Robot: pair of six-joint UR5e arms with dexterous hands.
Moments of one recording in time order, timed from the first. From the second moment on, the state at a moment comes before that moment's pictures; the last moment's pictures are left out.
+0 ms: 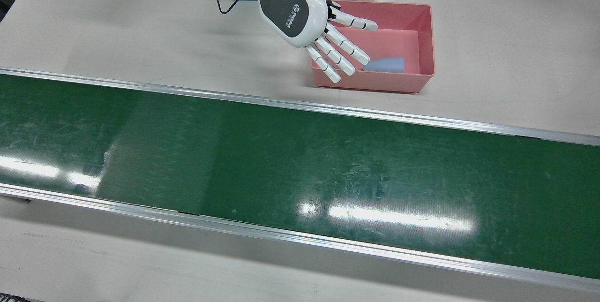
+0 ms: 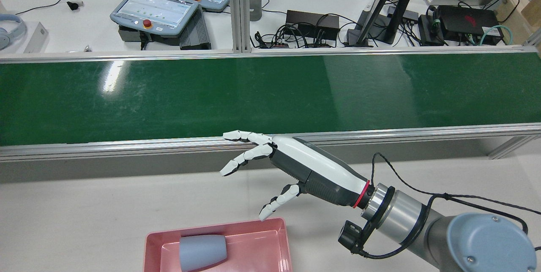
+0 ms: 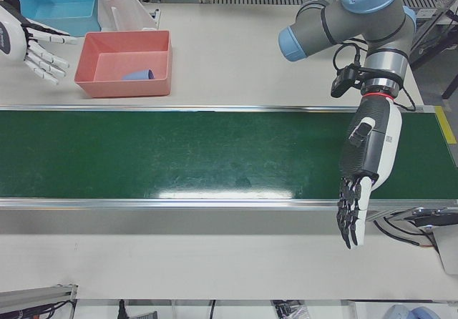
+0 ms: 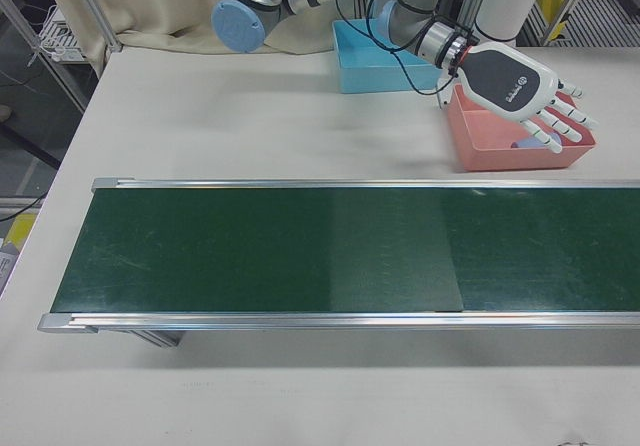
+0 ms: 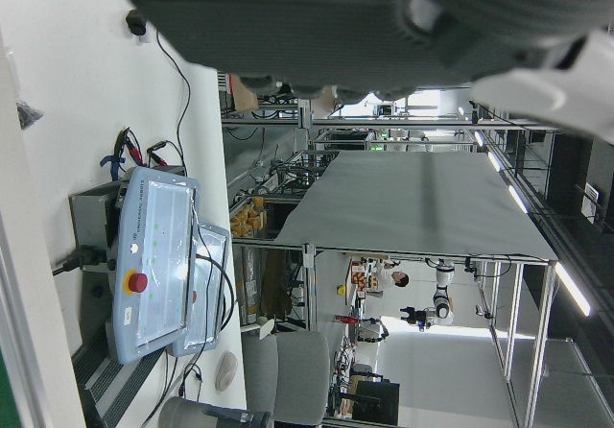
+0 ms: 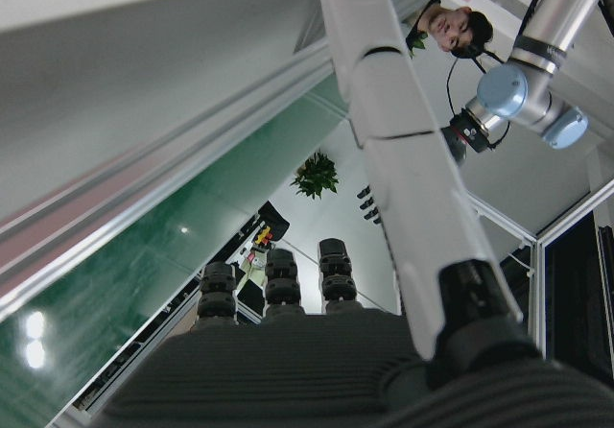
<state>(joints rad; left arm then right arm) -1.45 -1.85 -1.63 0.28 1.81 -0.01 0.34 -1.21 2.32 -3.65 -1.15 -1.10</state>
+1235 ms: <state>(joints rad) -1.45 -1.85 -1.63 0.28 1.81 -0.01 1.00 -1.43 2.09 -3.64 -1.13 -0.45</state>
